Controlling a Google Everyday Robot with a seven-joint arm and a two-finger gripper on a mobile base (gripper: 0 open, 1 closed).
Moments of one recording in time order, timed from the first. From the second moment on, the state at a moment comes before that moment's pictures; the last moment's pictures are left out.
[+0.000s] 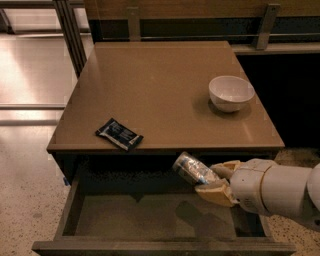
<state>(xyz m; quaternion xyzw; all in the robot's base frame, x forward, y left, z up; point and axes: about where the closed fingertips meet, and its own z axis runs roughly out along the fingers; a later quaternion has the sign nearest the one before) 0.407 -0.129 0.789 -0.41 0.82 0.09 0.40</state>
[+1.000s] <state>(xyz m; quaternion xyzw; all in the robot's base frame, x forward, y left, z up) 0.439 -0.135 0.728 -0.40 0.83 0.16 0.35</state>
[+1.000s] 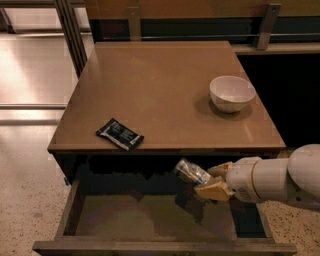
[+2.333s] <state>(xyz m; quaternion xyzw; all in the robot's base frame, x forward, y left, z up) 0.470 -0.102 0.692 -0.44 0.82 0.21 0.31</state>
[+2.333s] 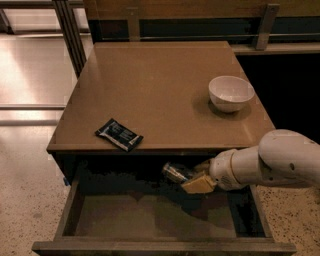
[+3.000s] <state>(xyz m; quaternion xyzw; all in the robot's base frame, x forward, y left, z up) 0.462 -0.105 0.690 -0.42 0.83 0.19 0.32</state>
